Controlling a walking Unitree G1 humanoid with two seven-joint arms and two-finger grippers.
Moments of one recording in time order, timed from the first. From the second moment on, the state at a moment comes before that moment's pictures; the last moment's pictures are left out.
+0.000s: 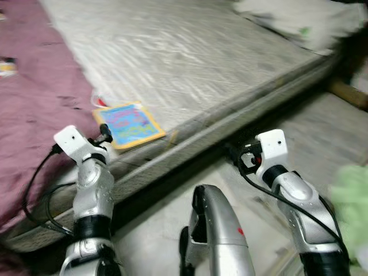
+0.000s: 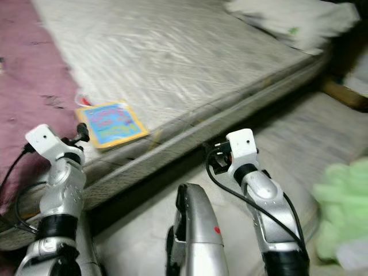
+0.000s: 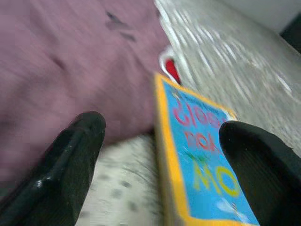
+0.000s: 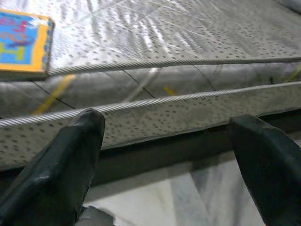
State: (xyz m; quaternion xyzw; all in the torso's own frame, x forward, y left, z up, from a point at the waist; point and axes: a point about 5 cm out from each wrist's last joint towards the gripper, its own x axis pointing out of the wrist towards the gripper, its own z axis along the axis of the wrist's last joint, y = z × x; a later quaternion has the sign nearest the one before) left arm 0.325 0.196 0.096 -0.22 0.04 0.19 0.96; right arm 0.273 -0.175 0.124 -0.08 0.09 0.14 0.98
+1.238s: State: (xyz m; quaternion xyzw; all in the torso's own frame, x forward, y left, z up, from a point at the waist) left arm 0.361 0.158 0.089 -0.36 0.10 0.04 0.93; right arm 0.264 -0.186 0.140 -0.12 0.10 0.14 0.98
